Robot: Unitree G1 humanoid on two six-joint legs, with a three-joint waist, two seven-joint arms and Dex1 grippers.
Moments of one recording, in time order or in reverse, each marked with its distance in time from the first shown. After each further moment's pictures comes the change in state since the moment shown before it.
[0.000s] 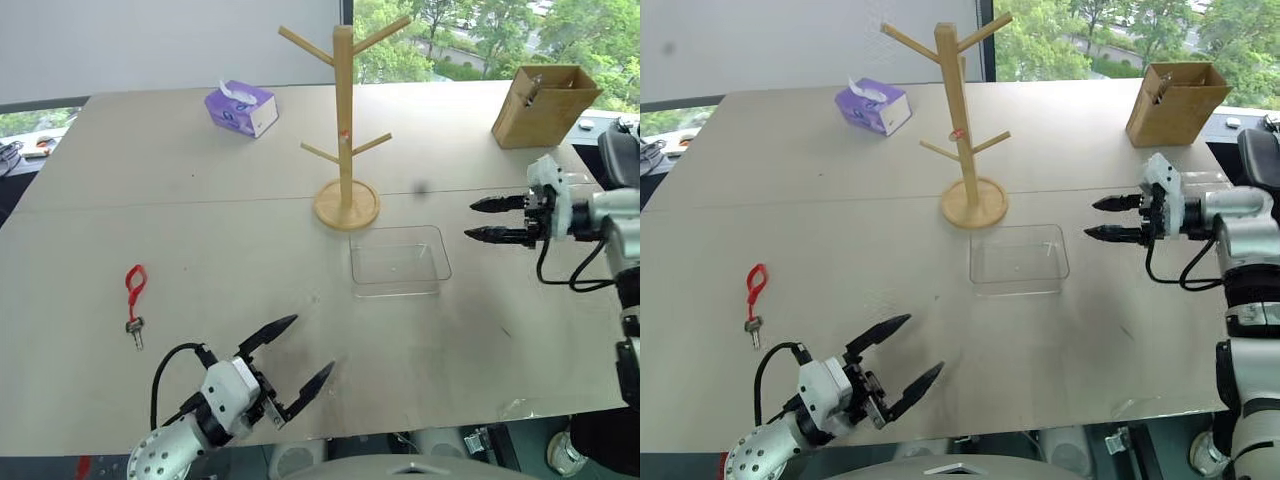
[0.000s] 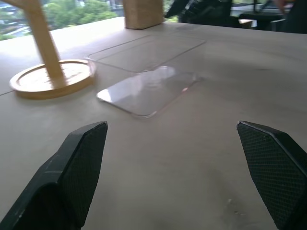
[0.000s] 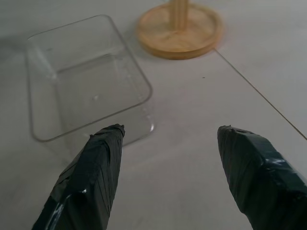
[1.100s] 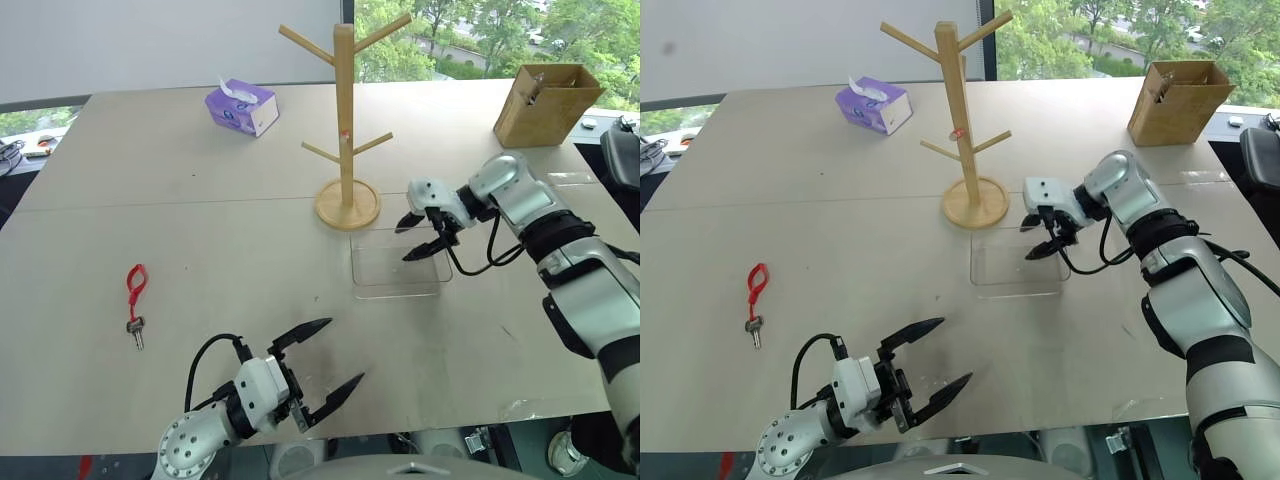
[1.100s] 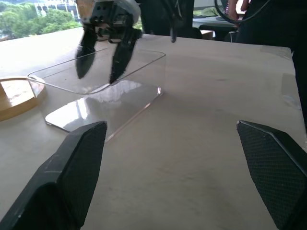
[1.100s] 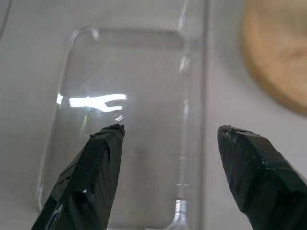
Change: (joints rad) left arm -0.066 0.019 -0.109 -0.052 0.029 0.074 0.034; right arm -0.376 0.331 0.414 0.396 -0.226 -0.284 0.002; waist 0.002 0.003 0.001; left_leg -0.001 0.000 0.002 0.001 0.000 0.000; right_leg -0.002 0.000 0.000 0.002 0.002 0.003
